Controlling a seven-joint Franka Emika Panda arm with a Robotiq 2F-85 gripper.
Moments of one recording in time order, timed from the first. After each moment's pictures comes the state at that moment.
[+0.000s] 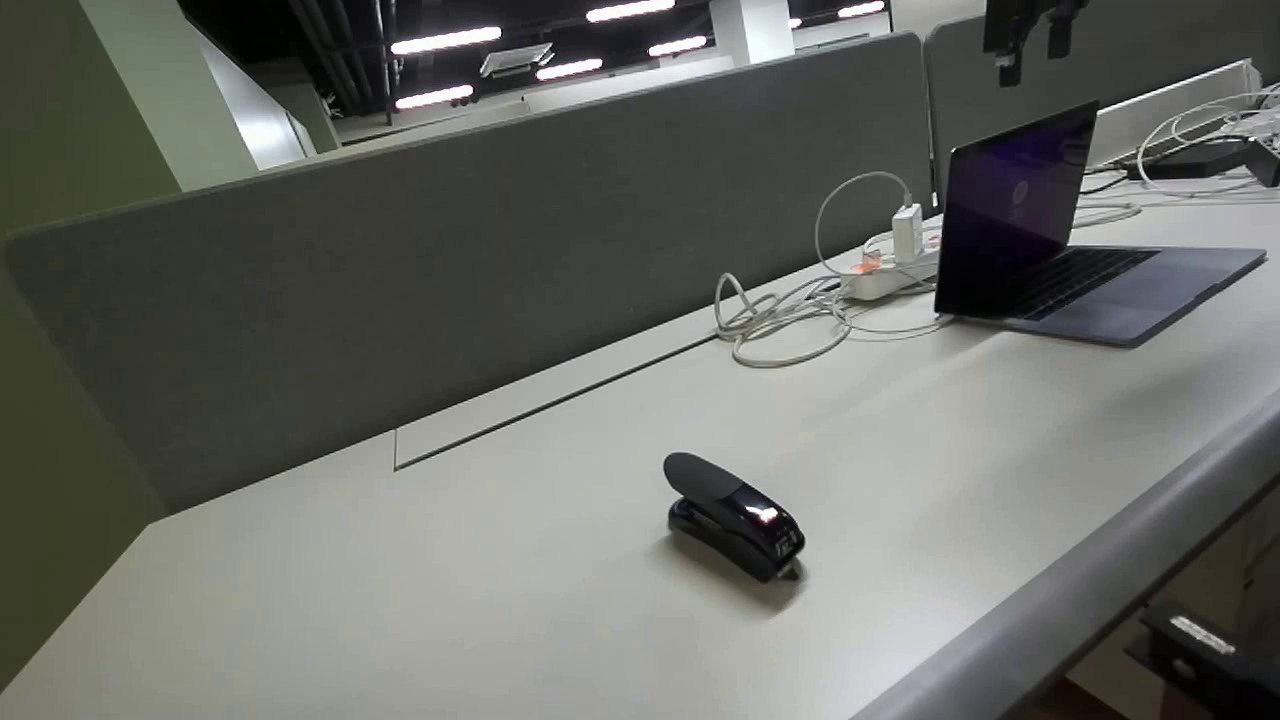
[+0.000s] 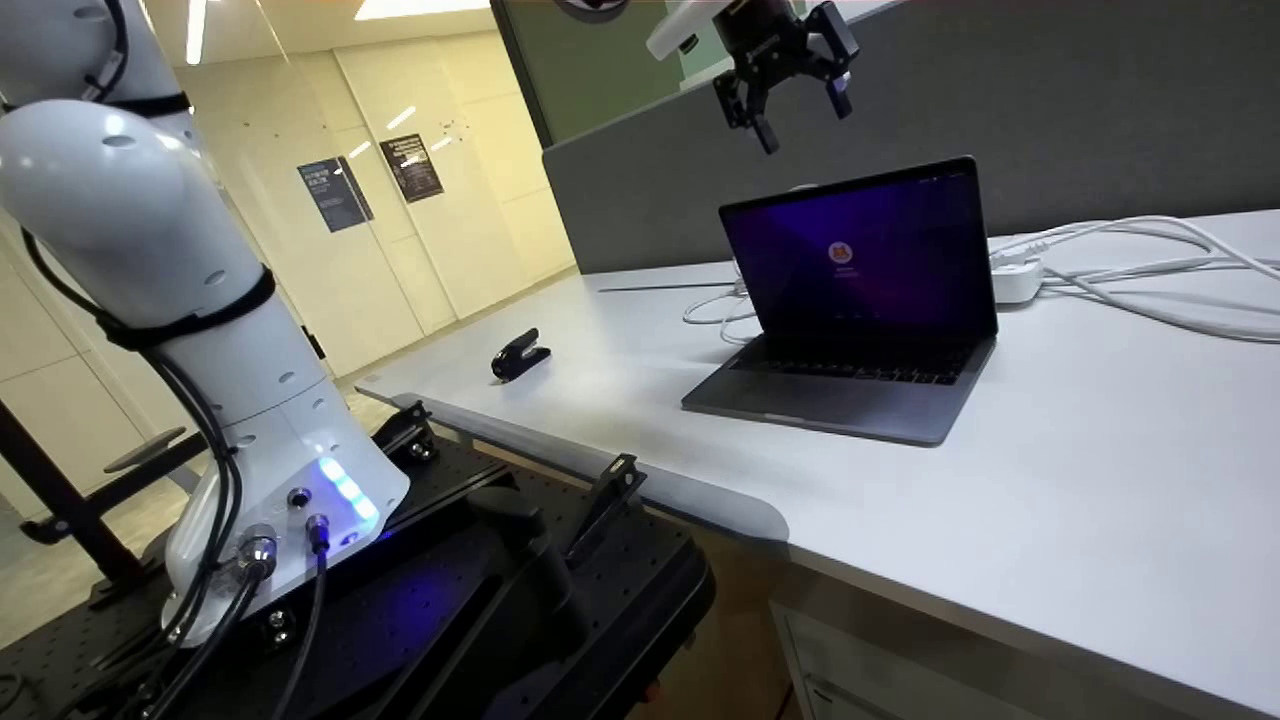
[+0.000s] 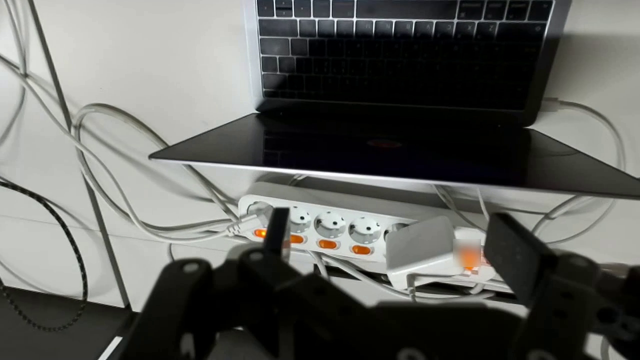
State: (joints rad) arm -0.22 0.15 -0.27 -2.15 -0.06 2.54 -0.46
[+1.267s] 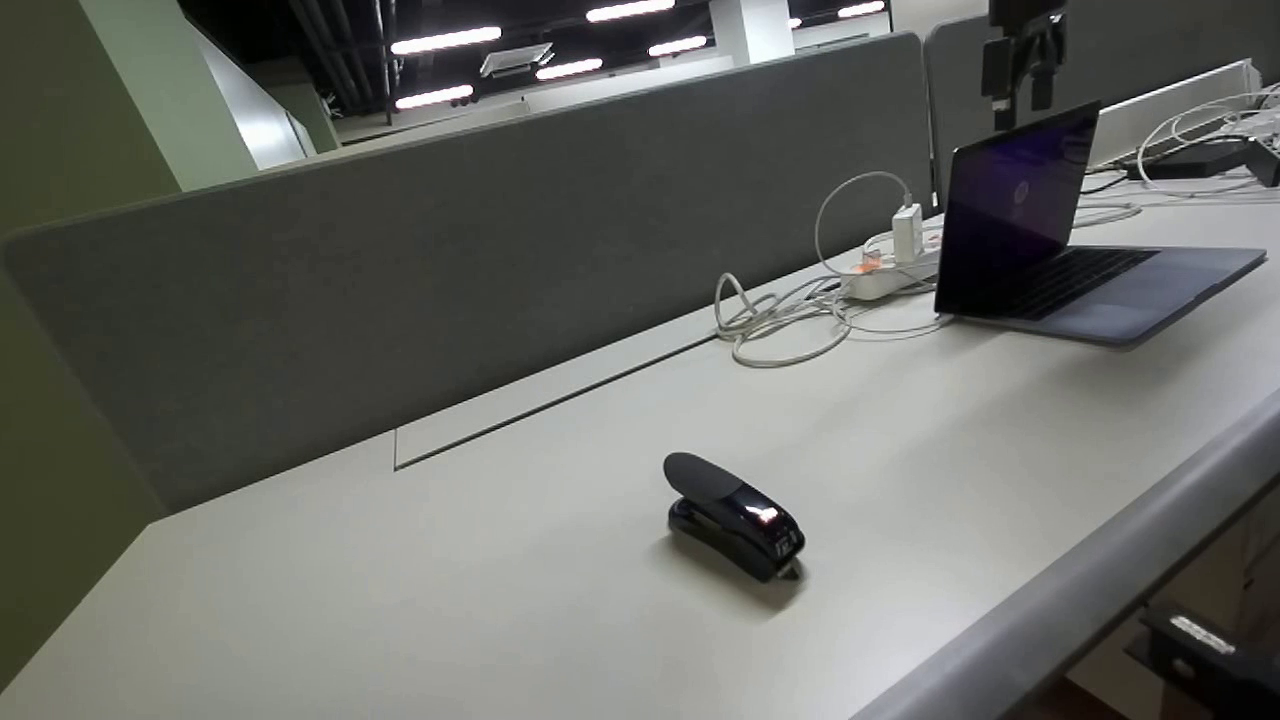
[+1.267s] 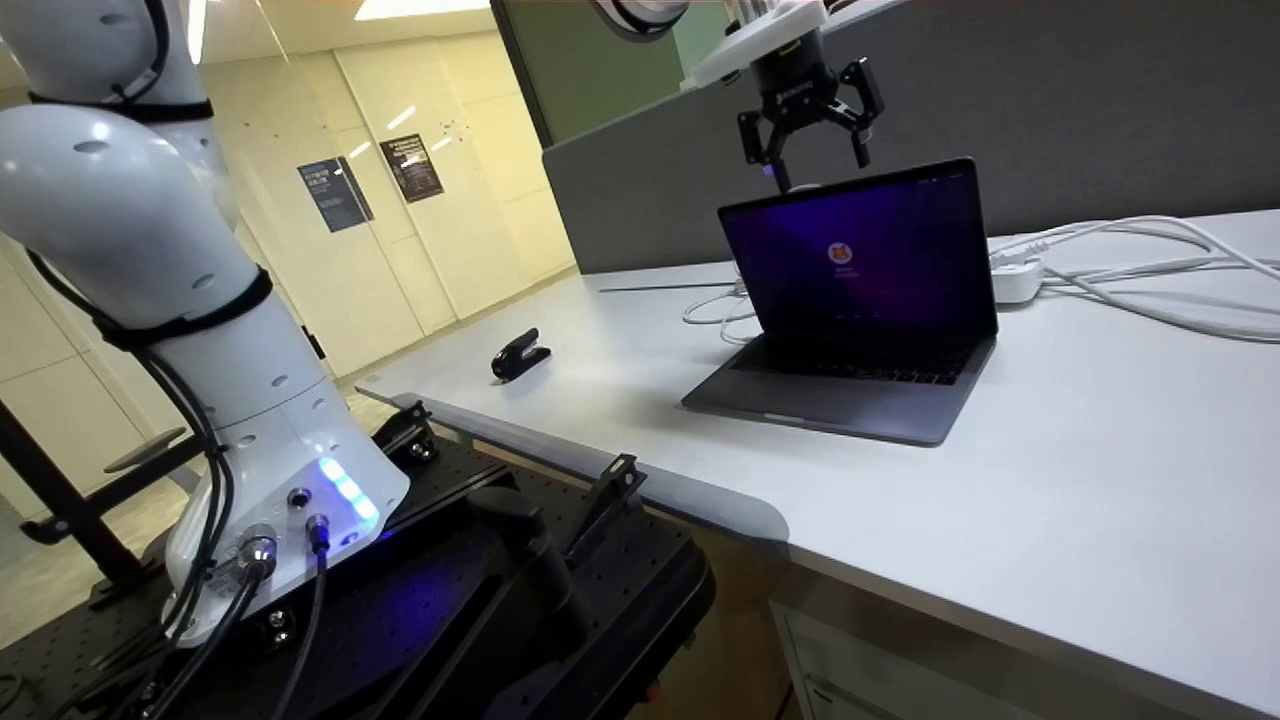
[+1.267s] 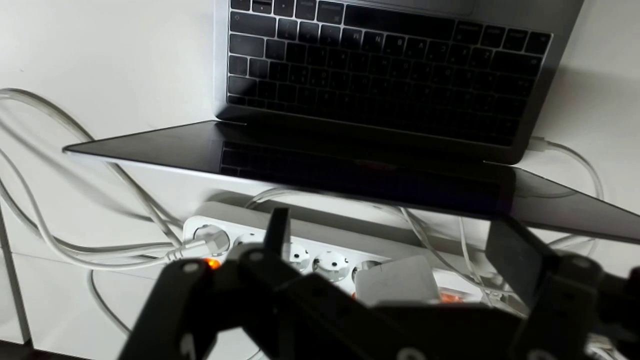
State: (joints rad) arm -0.33 0.31 -0.16 -2.02 0.04 2.46 -0.66
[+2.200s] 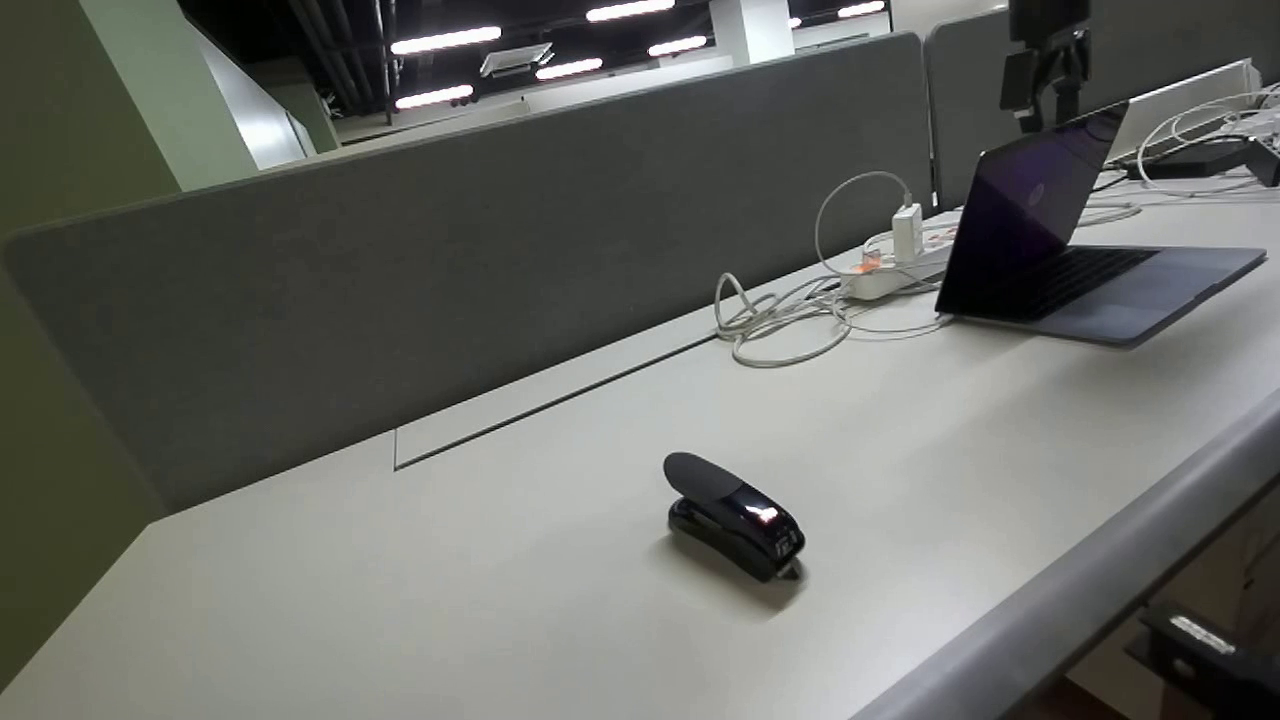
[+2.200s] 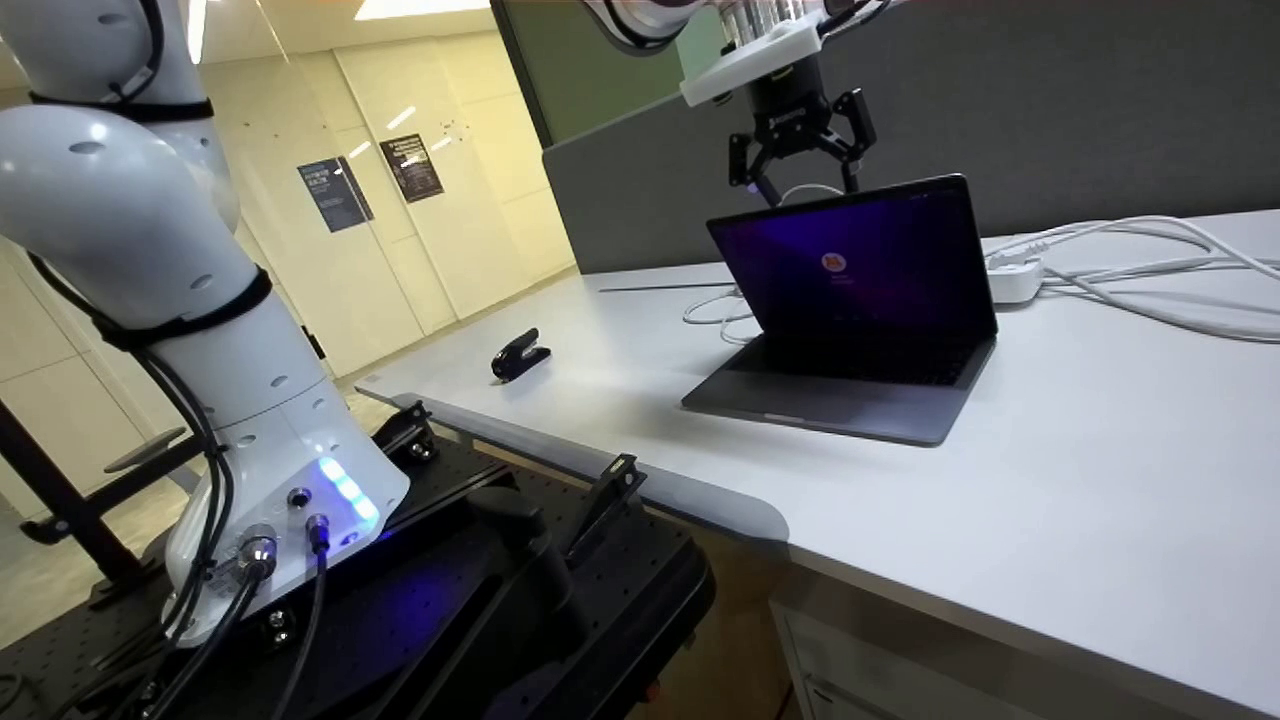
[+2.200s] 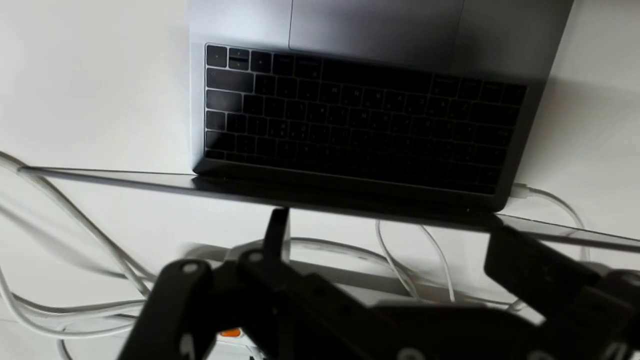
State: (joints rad) arm -0.35 0.31 -0.16 -2.07 0.04 2.43 -0.67
